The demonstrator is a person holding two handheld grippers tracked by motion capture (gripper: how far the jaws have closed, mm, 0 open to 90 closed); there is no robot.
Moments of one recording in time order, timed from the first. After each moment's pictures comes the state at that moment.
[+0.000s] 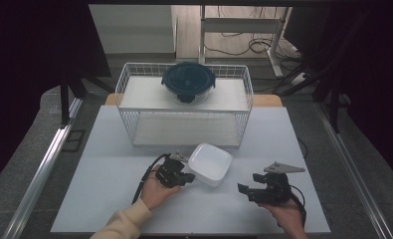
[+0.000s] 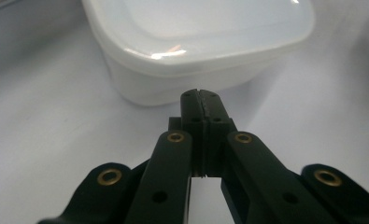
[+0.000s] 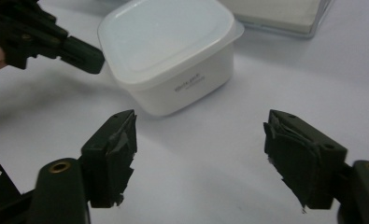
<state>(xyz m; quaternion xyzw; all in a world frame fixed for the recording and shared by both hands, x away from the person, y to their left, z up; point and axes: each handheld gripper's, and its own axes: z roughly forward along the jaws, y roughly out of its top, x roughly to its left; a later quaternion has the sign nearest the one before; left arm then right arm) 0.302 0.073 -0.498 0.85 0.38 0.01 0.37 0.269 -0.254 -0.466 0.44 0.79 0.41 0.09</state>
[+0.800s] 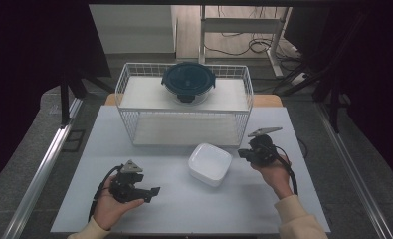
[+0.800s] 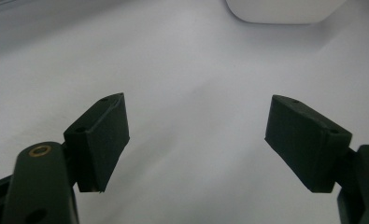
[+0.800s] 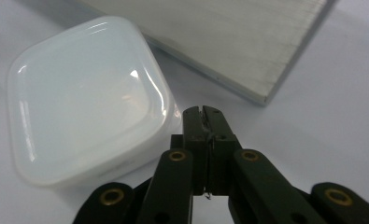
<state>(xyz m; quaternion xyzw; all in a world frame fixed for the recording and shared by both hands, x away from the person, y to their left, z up) 0.248 0.172 -0.493 0.81 0.46 0.07 0.35 0.367 -0.222 -0.443 0.41 0.84 0.32 0.12</state>
